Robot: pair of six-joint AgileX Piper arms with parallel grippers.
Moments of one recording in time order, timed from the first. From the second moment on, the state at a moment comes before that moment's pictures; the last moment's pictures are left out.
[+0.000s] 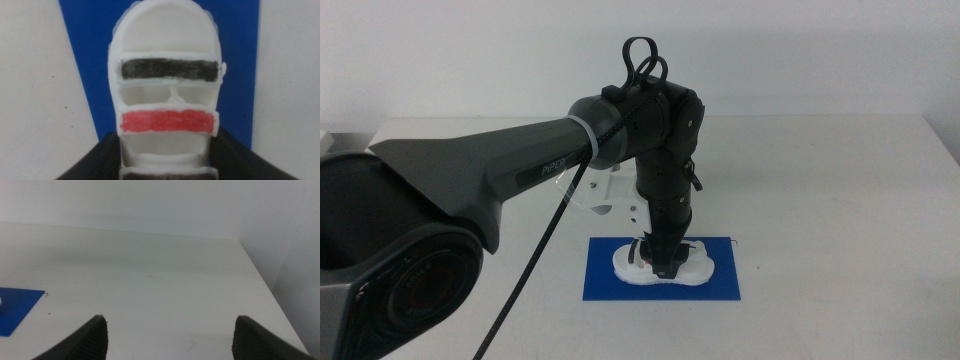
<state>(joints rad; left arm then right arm) -0.68 2.20 -1.83 -0.06 1.17 -2.10 -0.01 -0.01 0.03 0.04 0.21 -0.06</state>
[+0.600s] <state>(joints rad) -0.68 2.08 -1.83 -0.05 1.19 -2.10 -0.01 -0.01 0.03 0.04 0.21 -0.06</state>
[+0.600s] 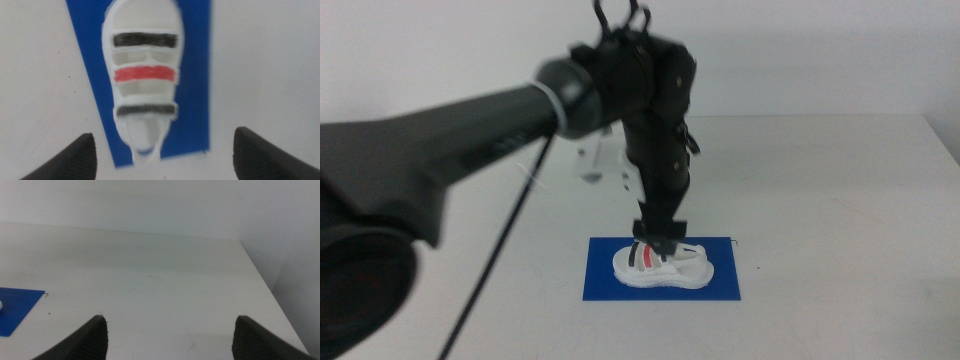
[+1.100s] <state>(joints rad) -0.68 1.73 -1.83 0.04 1.24 -1.84 -0.01 -0.01 0.03 0.04 0.21 -0.06</state>
